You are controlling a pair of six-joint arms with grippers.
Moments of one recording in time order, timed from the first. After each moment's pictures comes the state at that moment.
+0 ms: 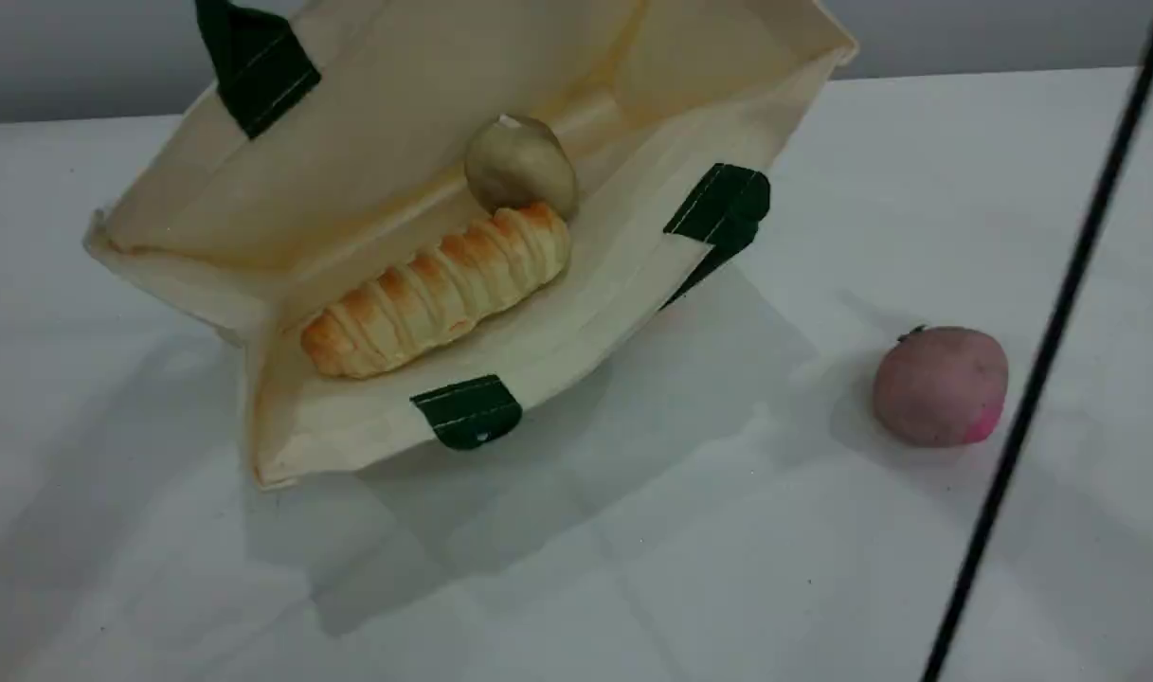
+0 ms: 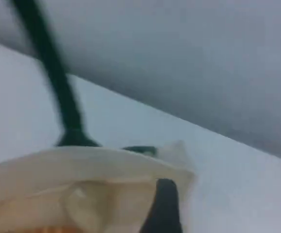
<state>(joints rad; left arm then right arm) -0.24 1.71 -1.92 -0.53 1.22 0.62 0.46 1.38 -1.05 -0.11 0.25 0.09</state>
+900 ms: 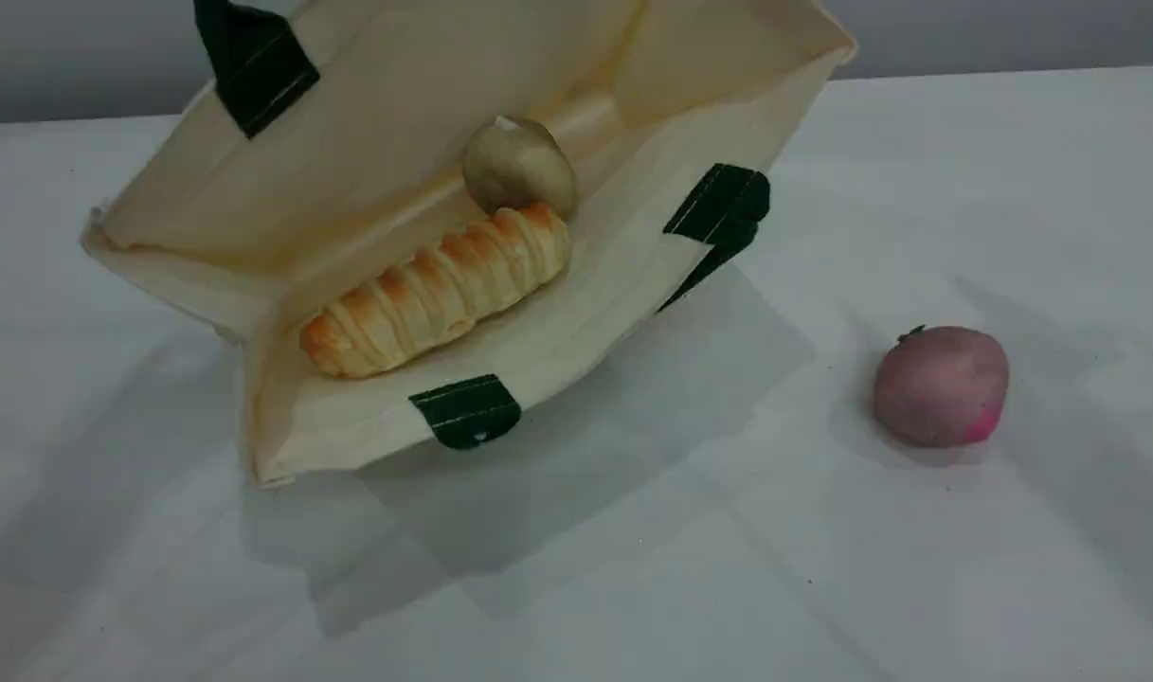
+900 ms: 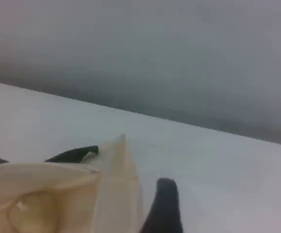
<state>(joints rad) -0.24 1.71 -1.92 -0.53 1.22 0.62 0.35 1.34 -1.05 -0.13 0.31 0.17</state>
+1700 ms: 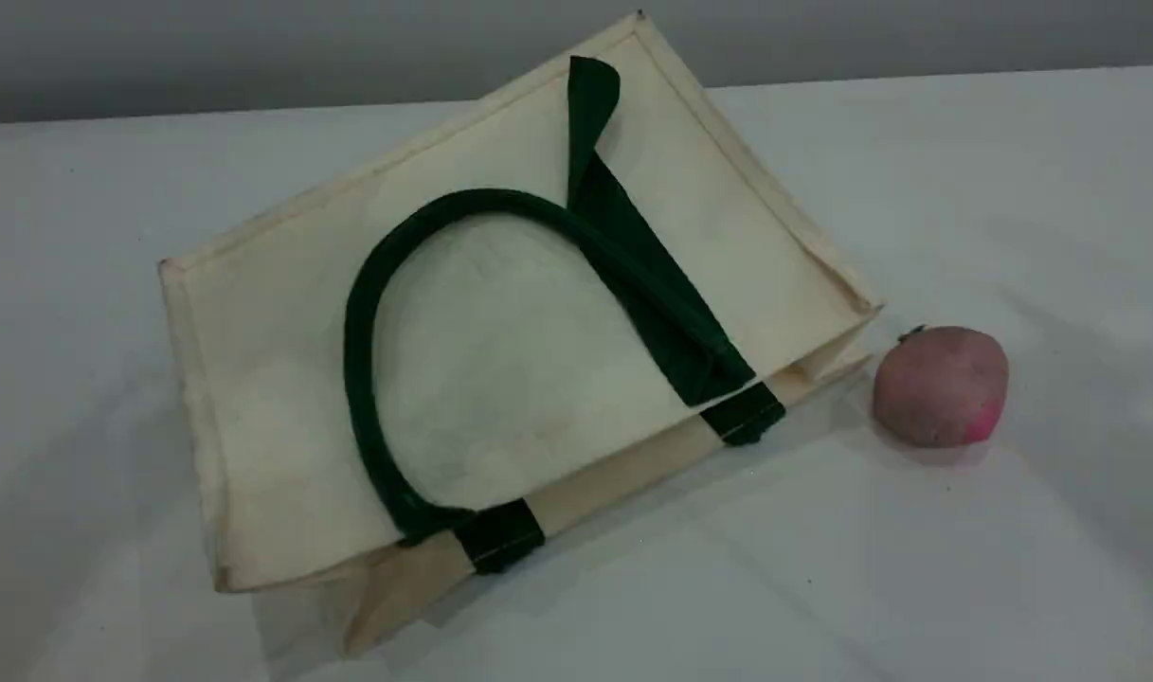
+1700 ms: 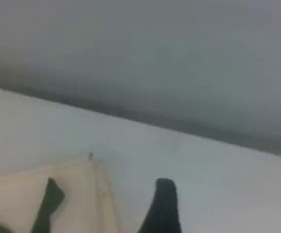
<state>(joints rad) -0.24 1.60 -1.93 -0.46 1.22 0.49 0.35 1.24 -1.15 -0.18 0.52 0.17</state>
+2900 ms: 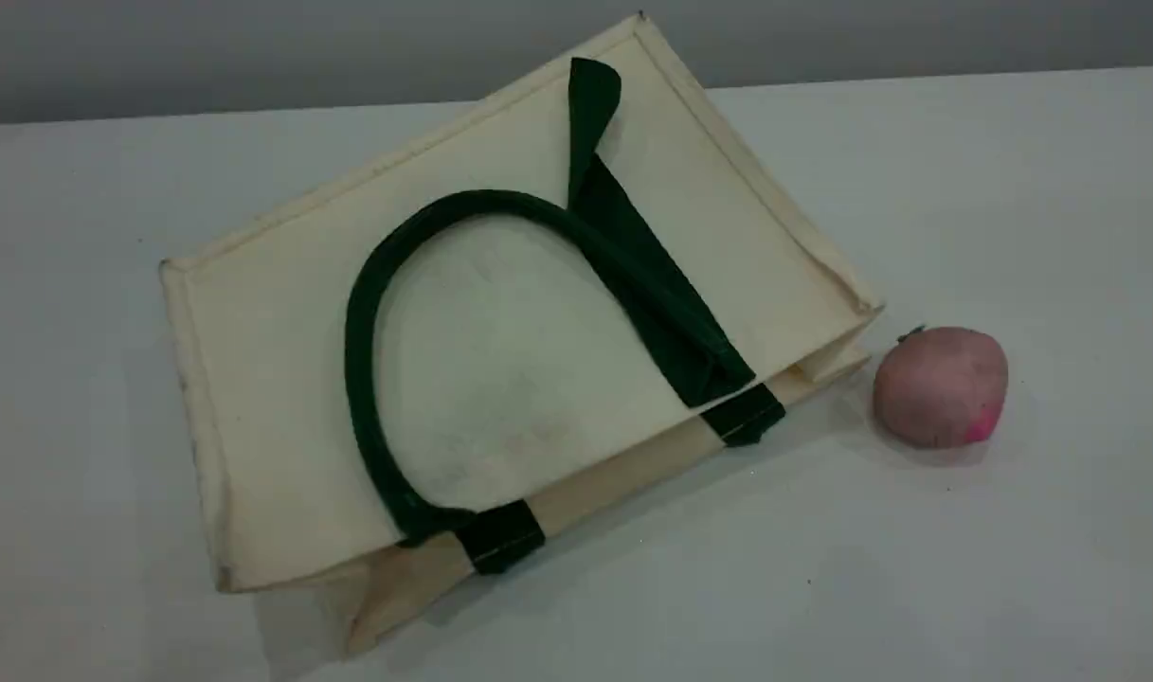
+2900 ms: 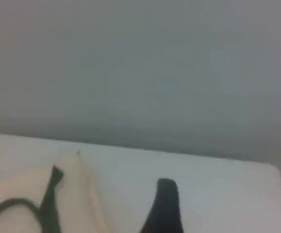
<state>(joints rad) -0.24 0.80 -1.46 -0.13 1.22 0.23 0.35 0.44 -1.15 -0.15 1.11 0.11</state>
